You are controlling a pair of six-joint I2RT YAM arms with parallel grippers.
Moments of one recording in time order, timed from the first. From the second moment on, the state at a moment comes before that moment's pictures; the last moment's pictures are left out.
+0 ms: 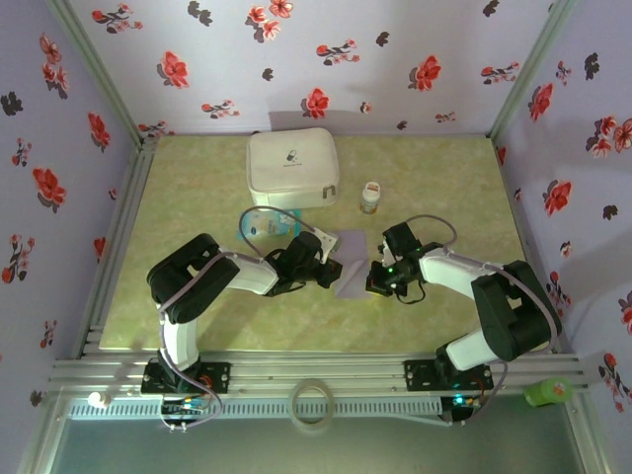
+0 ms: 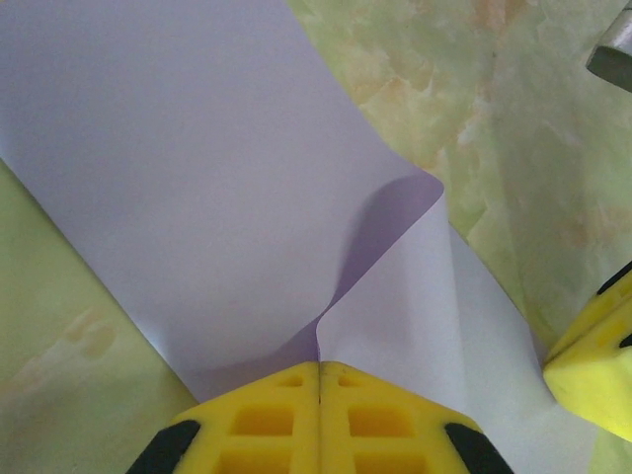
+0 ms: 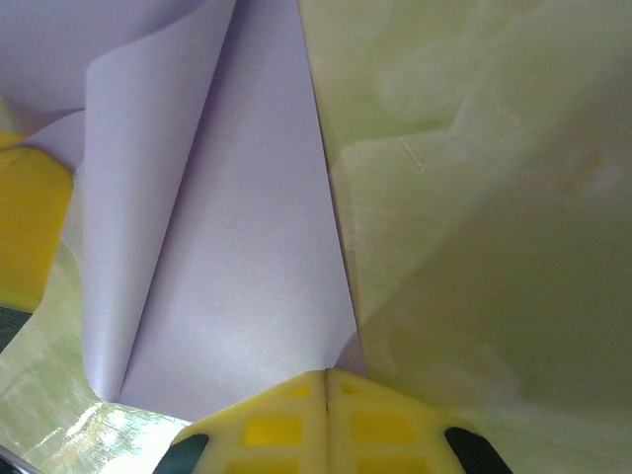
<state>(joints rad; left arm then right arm) -0.89 1.90 0.81 0.42 0.19 -0.41 0.44 1.47 0.64 -0.45 -0.42 0.62</state>
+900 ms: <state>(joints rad) -0.89 1.90 0.76 0.52 0.19 -0.41 0.44 1.47 0.64 -0.45 -0.42 0.62</state>
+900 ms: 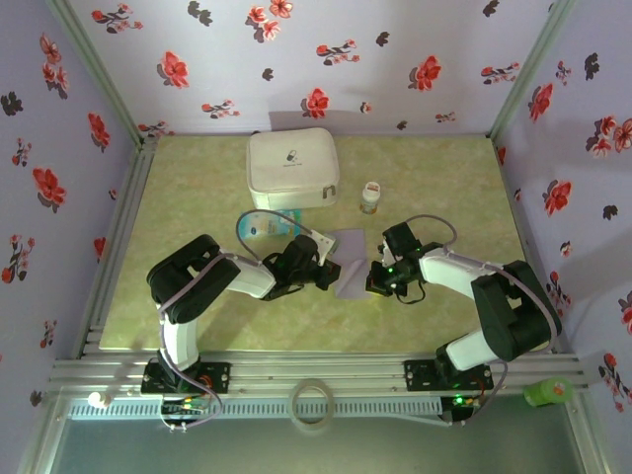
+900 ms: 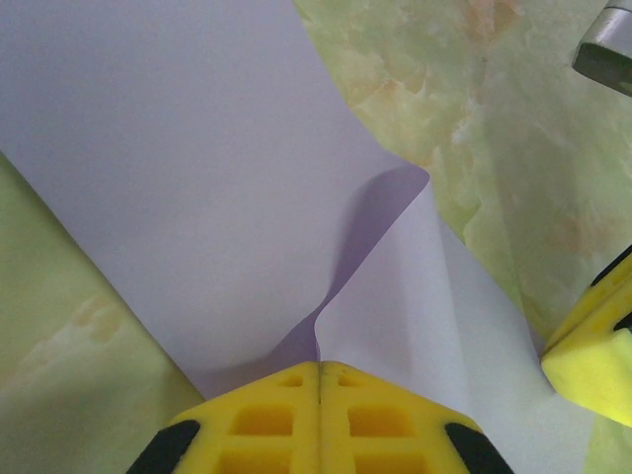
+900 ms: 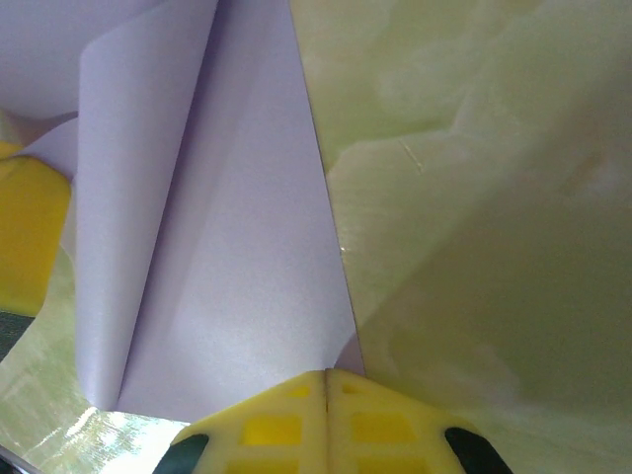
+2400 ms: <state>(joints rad) -0.89 1.90 0.75 0.54 0.18 -0.42 0.41 1.38 0.58 -0.16 -0.51 0.87</state>
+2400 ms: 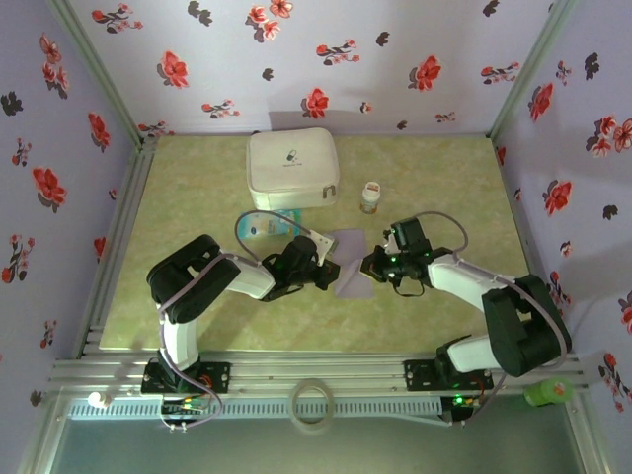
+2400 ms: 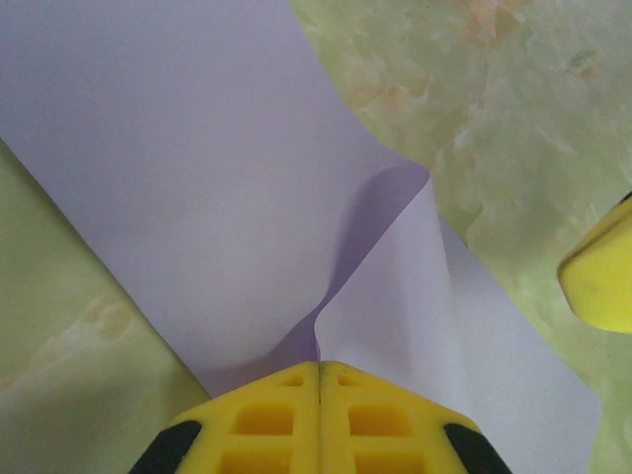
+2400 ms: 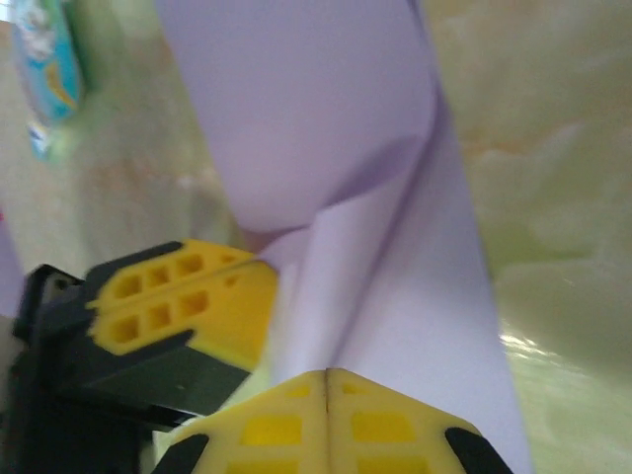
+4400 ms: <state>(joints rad) -0.88 1.90 0.75 0.54 0.20 -0.42 0.37 1.56 0.60 0.07 -0.58 1.03</state>
